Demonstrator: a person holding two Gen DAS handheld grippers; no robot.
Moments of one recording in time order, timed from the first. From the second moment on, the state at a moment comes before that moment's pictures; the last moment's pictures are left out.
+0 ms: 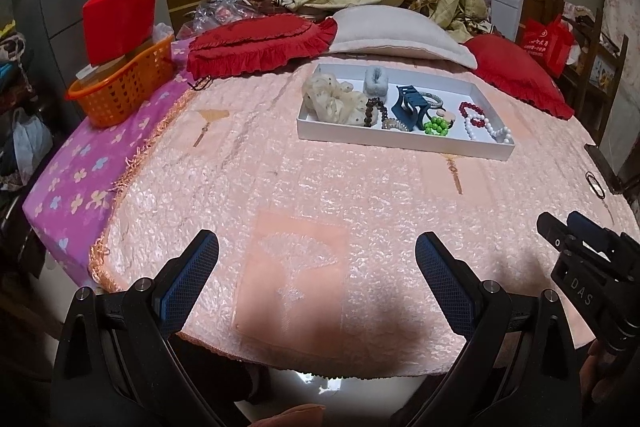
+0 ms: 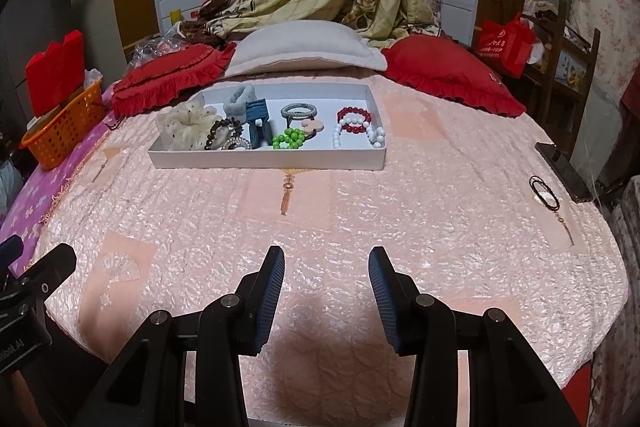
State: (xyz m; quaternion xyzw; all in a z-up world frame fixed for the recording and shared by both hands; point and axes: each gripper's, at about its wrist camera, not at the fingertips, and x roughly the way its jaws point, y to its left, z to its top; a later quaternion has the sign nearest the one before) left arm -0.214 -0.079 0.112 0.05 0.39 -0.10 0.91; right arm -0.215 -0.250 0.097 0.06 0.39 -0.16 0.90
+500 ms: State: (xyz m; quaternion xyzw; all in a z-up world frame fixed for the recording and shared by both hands) left arm -0.179 -0.087 0.110 0.07 0.38 -0.09 0.92; right arm -0.200 -0.264 0.081 0.07 0.41 -0.16 0.90
